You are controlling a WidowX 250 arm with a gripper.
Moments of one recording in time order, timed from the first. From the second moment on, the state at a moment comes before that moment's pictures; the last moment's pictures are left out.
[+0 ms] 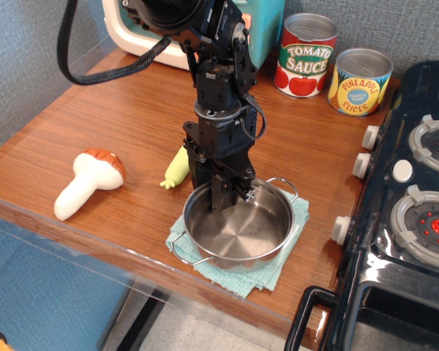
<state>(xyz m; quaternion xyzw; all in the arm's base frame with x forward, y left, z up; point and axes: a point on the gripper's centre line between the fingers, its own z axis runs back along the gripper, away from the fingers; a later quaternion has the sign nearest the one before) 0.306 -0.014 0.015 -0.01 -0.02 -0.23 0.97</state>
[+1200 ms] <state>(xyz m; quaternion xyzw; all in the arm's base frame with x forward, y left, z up) 0.300 -0.029 0.031 0.00 -0.03 -0.25 0.97</state>
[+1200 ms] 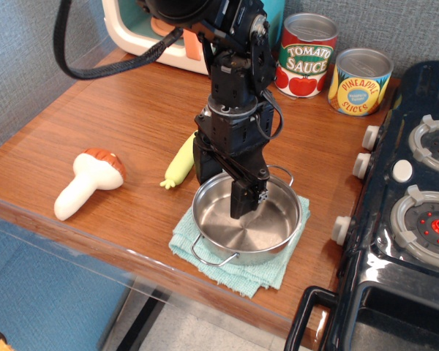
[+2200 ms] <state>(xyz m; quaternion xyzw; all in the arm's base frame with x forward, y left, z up) 0.298 -0.033 0.044 0.02 -0.05 -0.24 0.97</state>
